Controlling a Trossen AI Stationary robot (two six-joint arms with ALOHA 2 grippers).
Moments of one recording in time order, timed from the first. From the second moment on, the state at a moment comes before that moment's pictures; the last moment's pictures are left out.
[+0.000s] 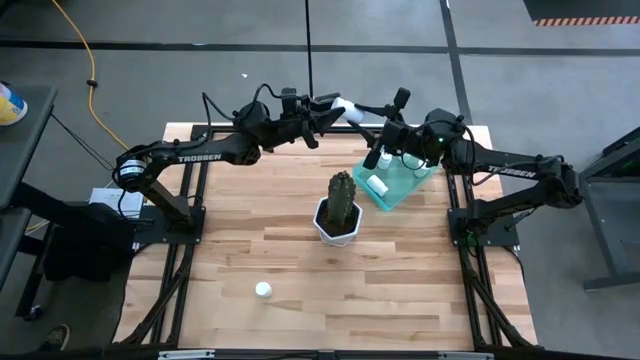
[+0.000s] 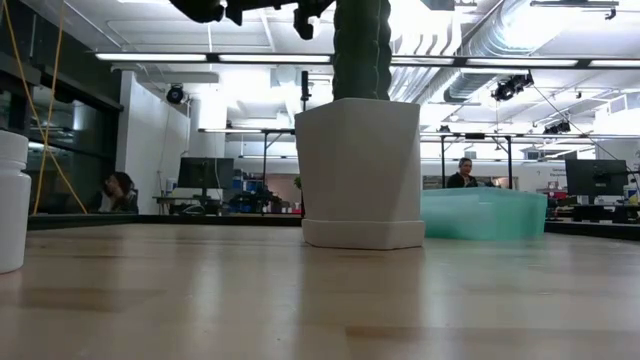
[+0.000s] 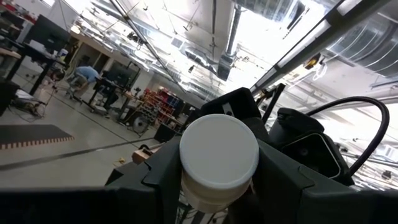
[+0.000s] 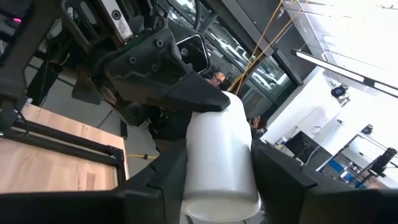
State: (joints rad) left arm 0.33 1.55 1.21 0.75 0.08 -0.56; right arm -0.25 1.22 1.12 0.22 0.19 -0.69
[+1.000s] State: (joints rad) left arm 0.33 1.55 1.22 0.76 0.07 -0.56; right arm -0.25 1.23 1.12 0.24 0.19 -0.67
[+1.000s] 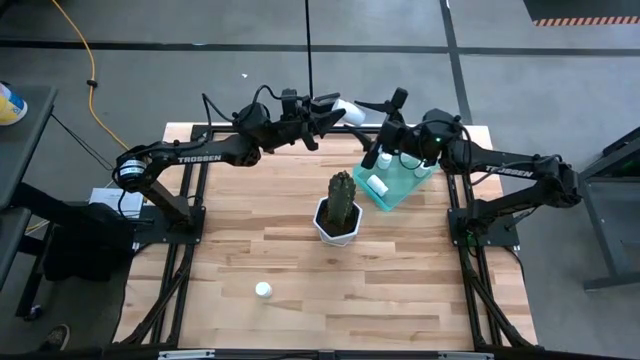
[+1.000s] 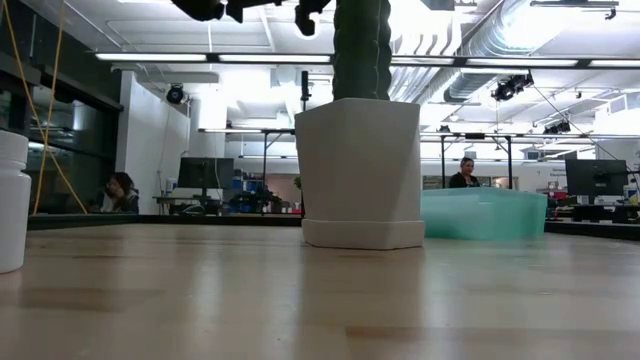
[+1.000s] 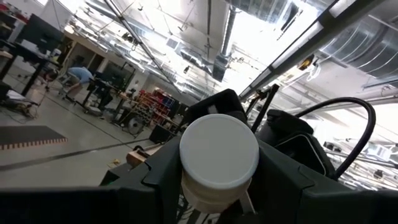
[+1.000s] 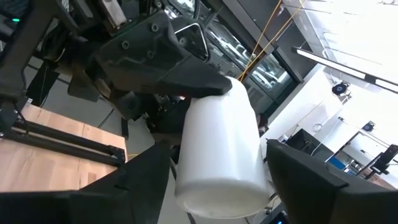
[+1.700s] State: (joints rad) left arm 0.33 1.55 1.22 0.76 0.07 -0.56; right arm -0.25 1.24 1.12 0.25 0.19 -0.68
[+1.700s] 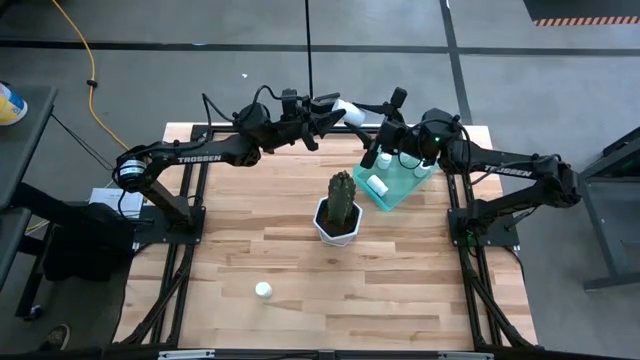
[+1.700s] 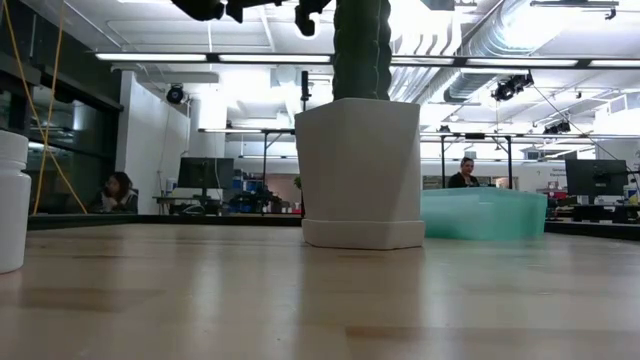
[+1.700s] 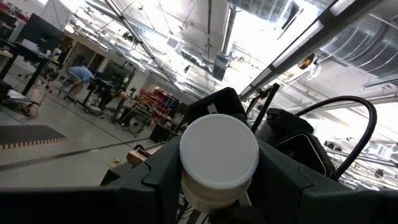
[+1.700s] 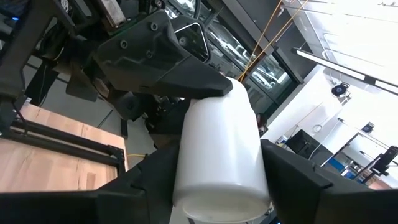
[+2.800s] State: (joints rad) left arm 0.54 1.34 1.22 0.26 0.49 -0.33; right arm -0.31 1.11 1.12 -0.08 0.15 -0.48
